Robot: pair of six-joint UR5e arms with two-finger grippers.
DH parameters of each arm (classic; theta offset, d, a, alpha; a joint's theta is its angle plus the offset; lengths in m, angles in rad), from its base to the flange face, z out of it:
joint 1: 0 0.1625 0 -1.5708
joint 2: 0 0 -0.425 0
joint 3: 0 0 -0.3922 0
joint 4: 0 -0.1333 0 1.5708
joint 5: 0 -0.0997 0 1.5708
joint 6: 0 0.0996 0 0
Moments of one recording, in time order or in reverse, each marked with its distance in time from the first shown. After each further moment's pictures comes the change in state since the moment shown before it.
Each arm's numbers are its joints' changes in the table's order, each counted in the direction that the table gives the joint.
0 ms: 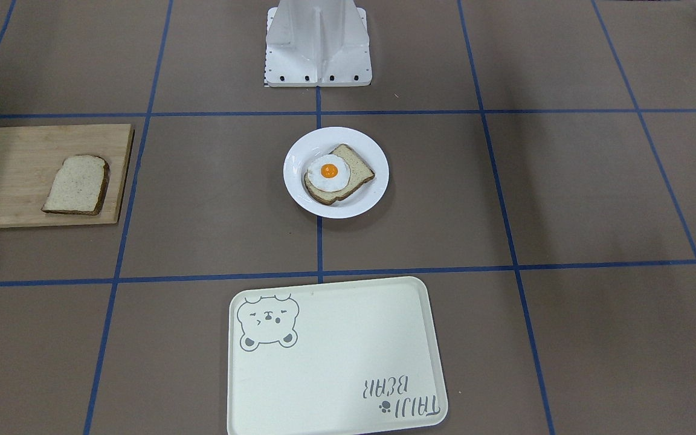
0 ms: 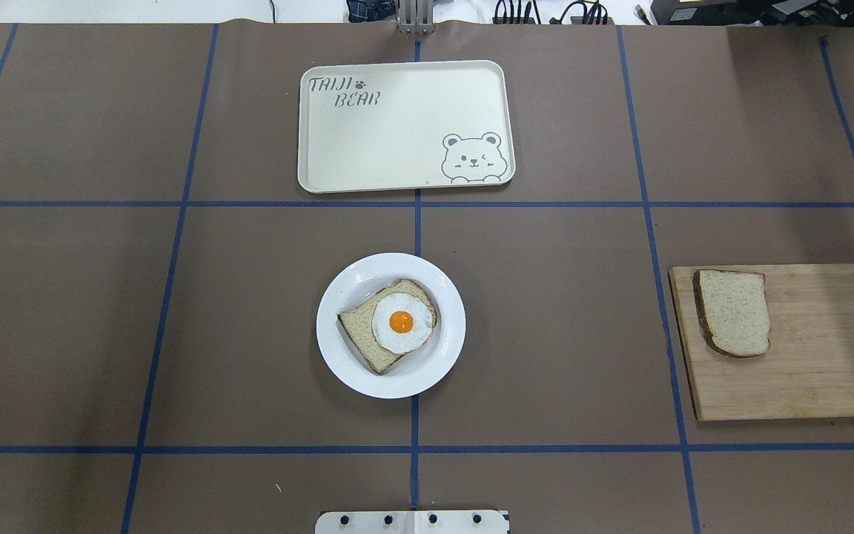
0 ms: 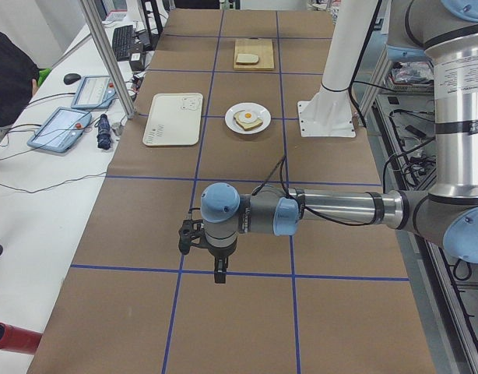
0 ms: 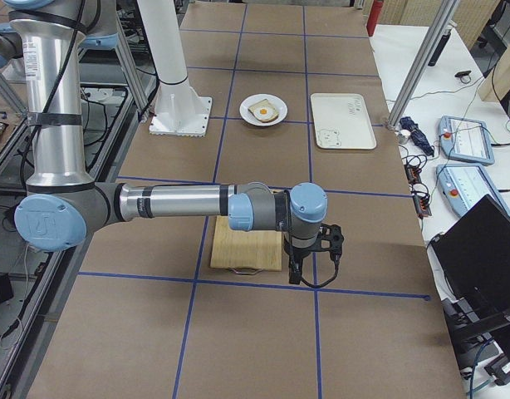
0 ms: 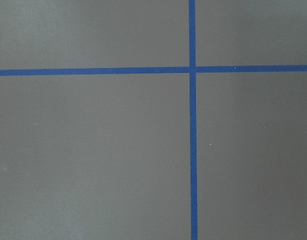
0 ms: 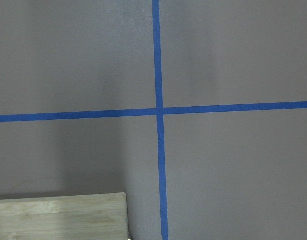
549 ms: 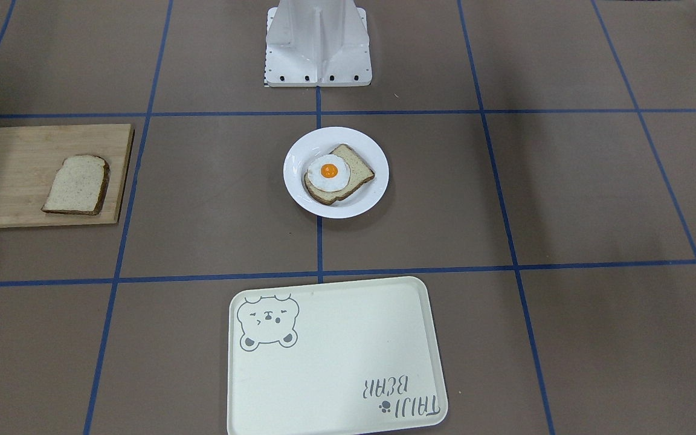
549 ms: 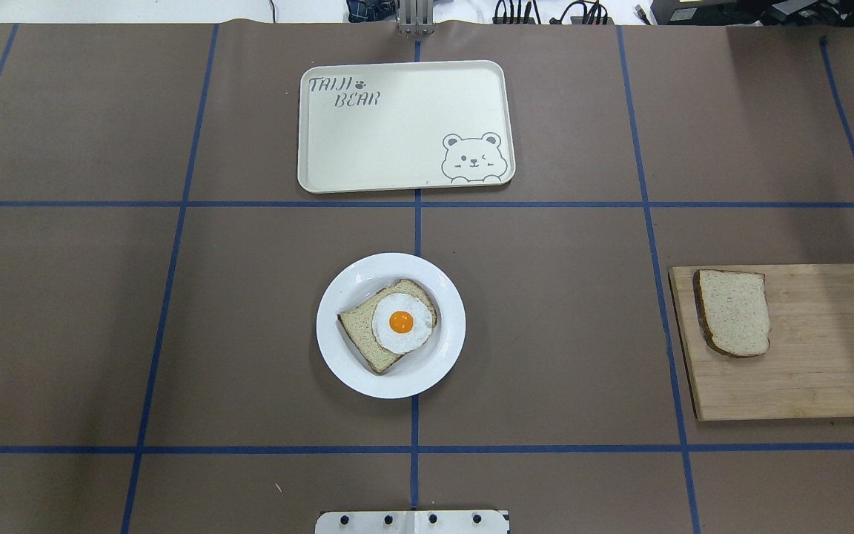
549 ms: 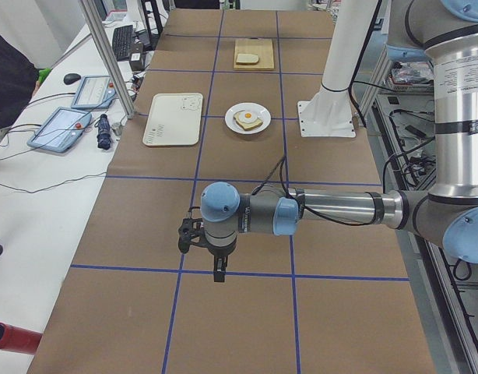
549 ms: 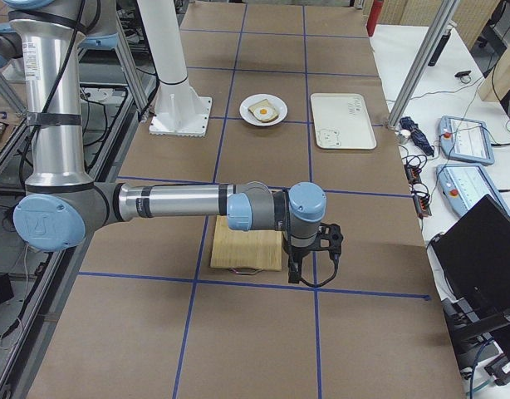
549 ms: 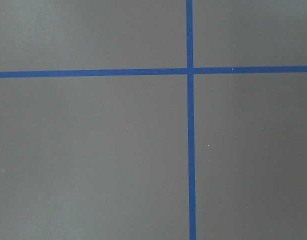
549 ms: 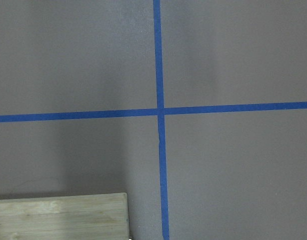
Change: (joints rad) left arm -0.001 0.001 0.004 0.015 0.006 0.003; right arm 0.000 0.008 -0.013 -0.003 -0.002 0.000
